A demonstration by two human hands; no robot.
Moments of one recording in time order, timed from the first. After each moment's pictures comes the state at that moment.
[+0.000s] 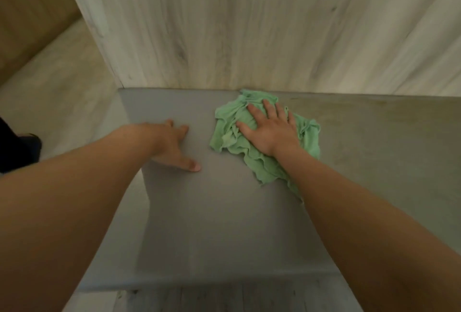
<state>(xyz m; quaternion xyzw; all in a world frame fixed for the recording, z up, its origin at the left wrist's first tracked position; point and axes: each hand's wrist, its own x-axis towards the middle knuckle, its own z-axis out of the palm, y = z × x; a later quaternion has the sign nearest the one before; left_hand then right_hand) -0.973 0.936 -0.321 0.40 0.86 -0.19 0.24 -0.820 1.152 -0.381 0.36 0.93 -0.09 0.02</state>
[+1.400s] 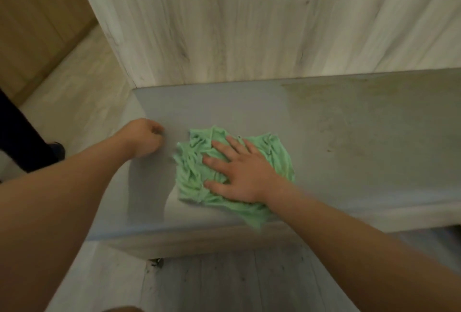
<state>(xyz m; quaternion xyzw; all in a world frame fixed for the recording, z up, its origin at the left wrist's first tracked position) -0.957 0.840 -0.311 0.32 0.93 0.07 0.16 -0.725 0.983 -0.375 0.11 0.99 -0.09 0.02</state>
